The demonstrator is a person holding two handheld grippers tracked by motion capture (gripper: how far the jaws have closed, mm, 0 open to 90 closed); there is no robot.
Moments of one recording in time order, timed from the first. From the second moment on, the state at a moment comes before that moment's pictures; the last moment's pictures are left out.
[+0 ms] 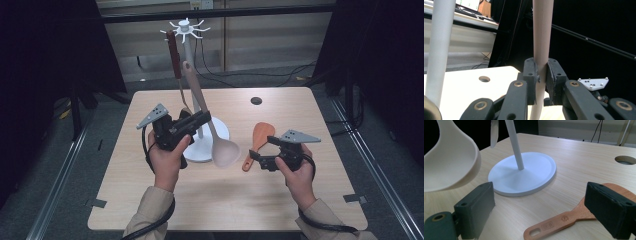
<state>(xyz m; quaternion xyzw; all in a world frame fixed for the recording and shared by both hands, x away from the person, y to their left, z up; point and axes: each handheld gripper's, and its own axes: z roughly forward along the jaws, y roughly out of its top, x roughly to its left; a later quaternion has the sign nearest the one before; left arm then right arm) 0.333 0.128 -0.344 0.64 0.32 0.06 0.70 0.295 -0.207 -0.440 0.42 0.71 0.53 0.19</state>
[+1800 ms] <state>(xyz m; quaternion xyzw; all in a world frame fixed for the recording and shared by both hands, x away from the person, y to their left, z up) 0.368 0.143 -0.331 0.58 0.34 0.04 0.74 0.296 -0.209 -0.445 0.42 0.72 0.52 0.18</state>
